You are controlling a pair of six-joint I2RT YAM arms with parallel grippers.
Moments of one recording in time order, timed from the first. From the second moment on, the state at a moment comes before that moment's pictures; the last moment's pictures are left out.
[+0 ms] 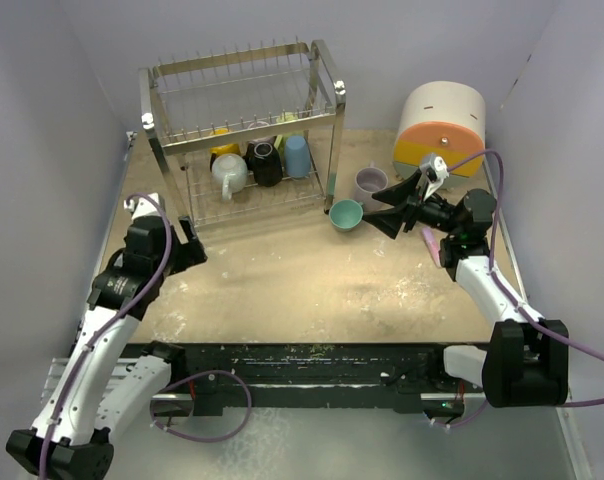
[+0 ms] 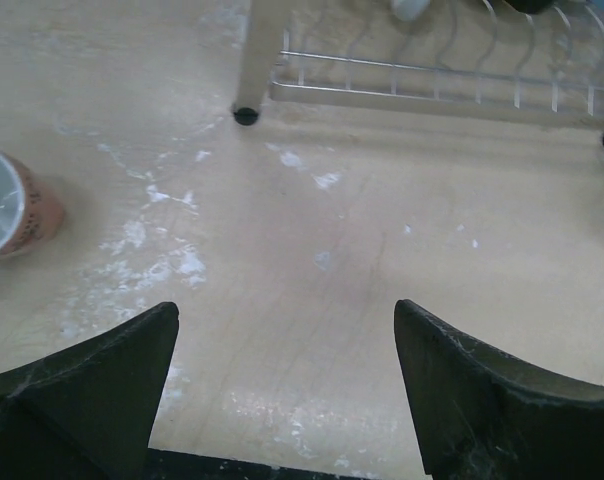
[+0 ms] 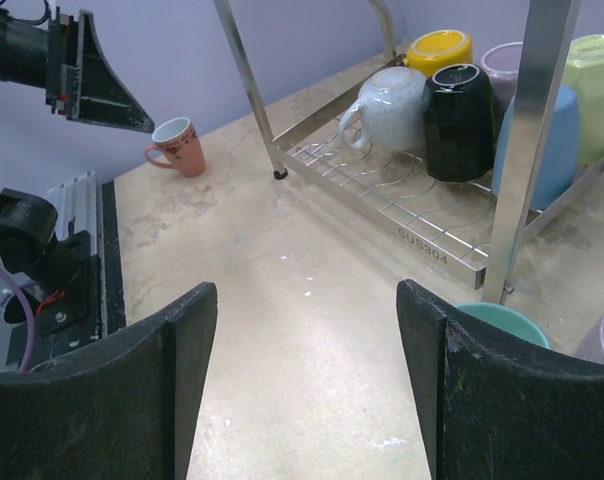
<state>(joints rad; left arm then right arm) -0.27 0.74 0.87 -0.80 -0.25 -0.49 0.01 1.20 0.67 0.71 -1.12 0.40</state>
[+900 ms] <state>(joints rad) 0.32 1.15 0.83 -0.50 -0.19 -0.55 0.01 1.19 0.68 0.68 -1.12 0.38</state>
